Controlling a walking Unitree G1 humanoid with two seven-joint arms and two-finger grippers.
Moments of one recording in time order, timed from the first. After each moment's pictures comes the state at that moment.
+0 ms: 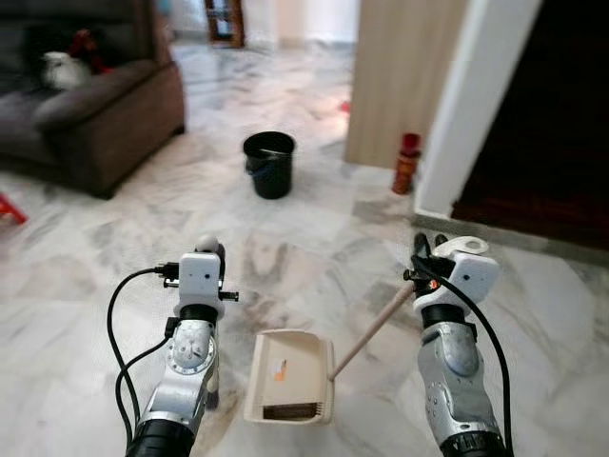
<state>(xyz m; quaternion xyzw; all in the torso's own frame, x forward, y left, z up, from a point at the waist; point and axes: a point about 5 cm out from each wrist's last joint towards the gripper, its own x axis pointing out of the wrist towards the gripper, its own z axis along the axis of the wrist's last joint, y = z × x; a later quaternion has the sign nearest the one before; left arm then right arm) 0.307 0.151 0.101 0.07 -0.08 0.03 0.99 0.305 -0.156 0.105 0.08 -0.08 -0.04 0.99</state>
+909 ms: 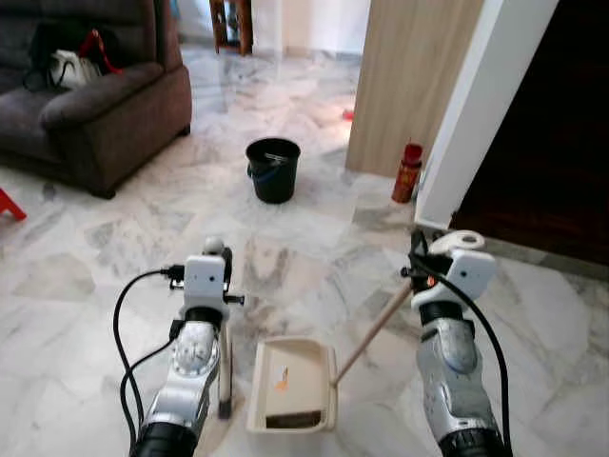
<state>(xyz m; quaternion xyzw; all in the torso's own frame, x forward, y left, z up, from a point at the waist) 0.309 0.148 0.102 0.07 -0.08 0.02 0.99 0.308 -0.153 0.109 0.08 -0.09 -0.03 0.99</state>
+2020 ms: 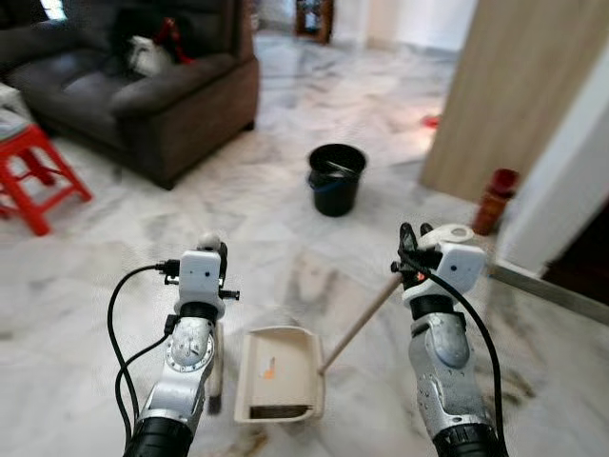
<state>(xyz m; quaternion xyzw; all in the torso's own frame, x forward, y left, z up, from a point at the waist) 0.309 0.138 0.103 0.07 -0.08 0.00 0.99 0.306 -0.154 0.108 0.08 -0.08 -0.03 0.99</state>
